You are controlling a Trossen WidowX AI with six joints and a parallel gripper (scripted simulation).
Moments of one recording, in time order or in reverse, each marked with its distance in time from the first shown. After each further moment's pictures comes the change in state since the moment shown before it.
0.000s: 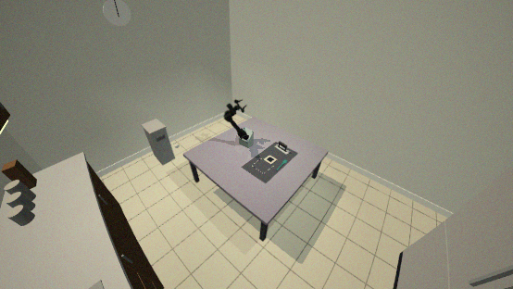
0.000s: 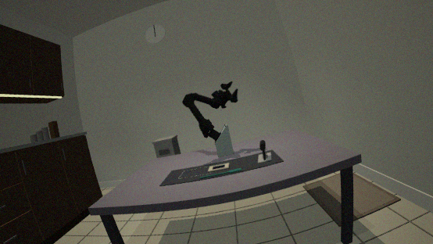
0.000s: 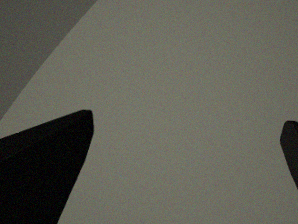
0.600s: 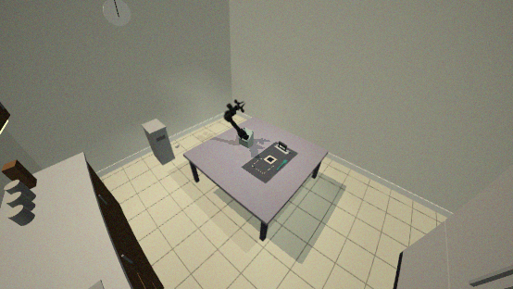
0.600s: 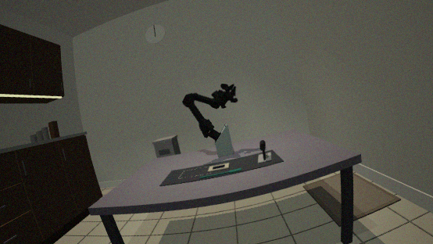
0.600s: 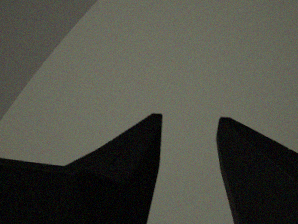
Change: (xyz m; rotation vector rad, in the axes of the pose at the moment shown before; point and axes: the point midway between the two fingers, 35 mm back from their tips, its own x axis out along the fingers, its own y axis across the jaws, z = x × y) arm 0.000 0.000 0.000 0.000 0.001 0.001
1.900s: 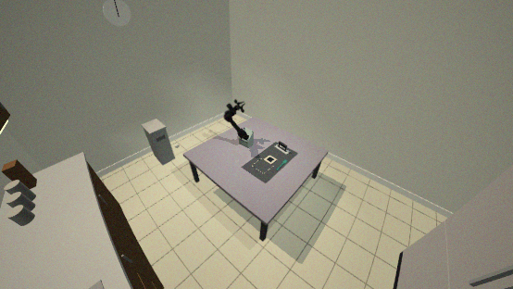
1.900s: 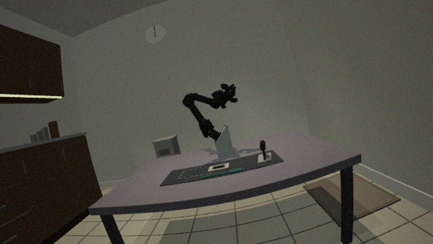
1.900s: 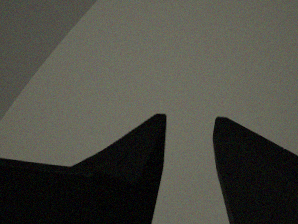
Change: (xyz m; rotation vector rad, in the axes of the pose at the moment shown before) arm 0.000 0.000 0.000 0.000 0.001 0.001
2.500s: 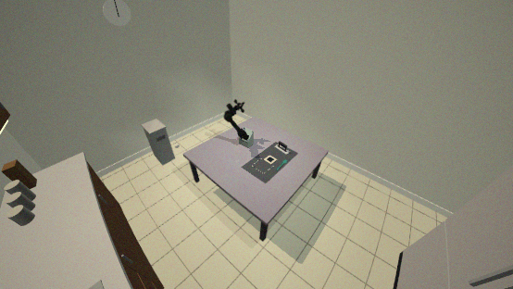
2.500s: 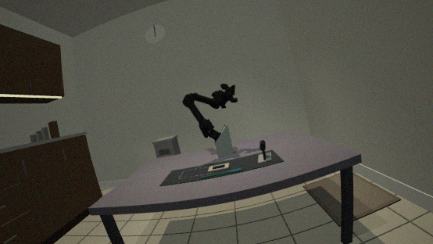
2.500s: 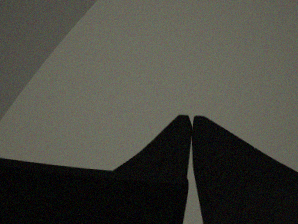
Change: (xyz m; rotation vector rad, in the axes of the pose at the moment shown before) arm 0.000 0.000 0.000 0.000 0.000 0.000
